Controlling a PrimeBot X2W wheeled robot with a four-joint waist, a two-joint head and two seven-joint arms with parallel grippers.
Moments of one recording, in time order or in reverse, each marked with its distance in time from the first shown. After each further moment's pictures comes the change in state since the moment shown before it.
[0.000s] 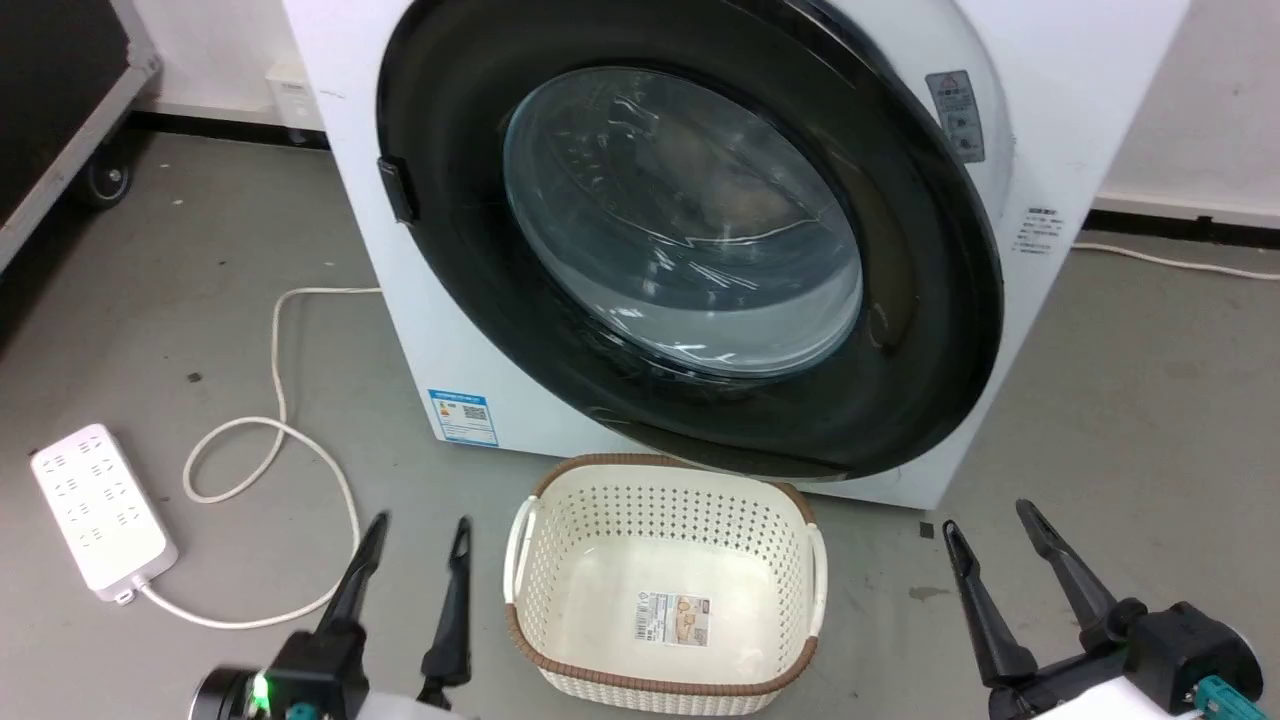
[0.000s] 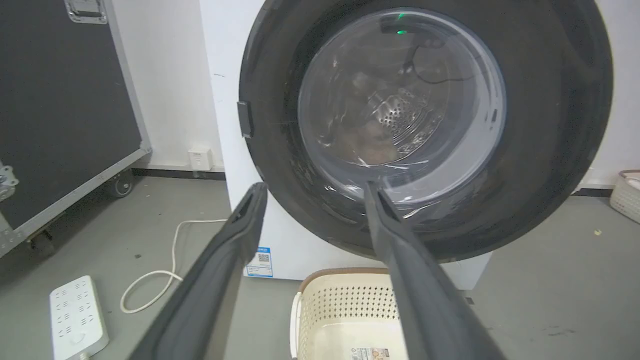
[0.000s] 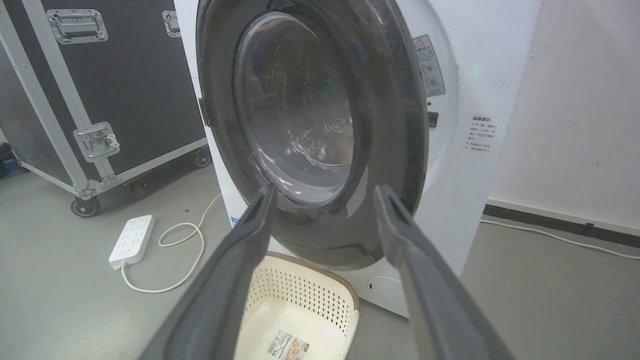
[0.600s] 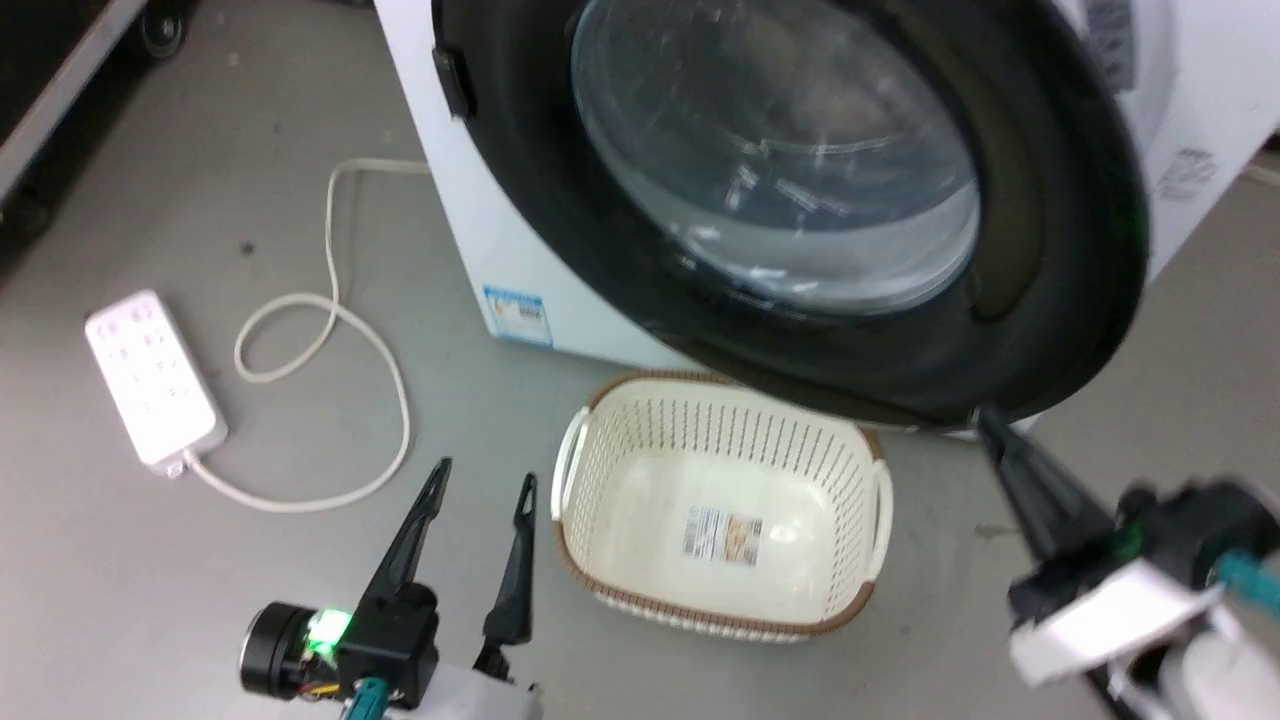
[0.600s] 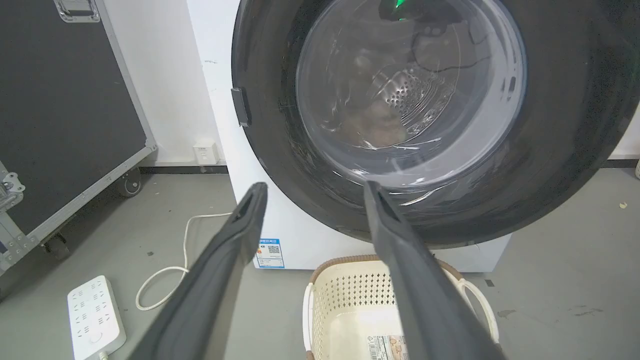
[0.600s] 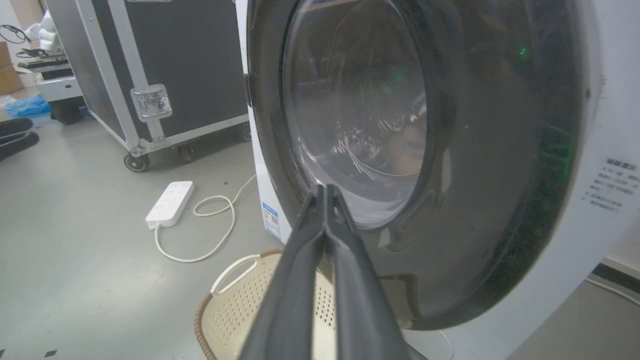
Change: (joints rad) left arm -0.046 -0.065 -0.027 -0.039 0.155 -0.019 0.000; right arm -0.190 -0.157 0.115 0.002 0.068 0.000 0.028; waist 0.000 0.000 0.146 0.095
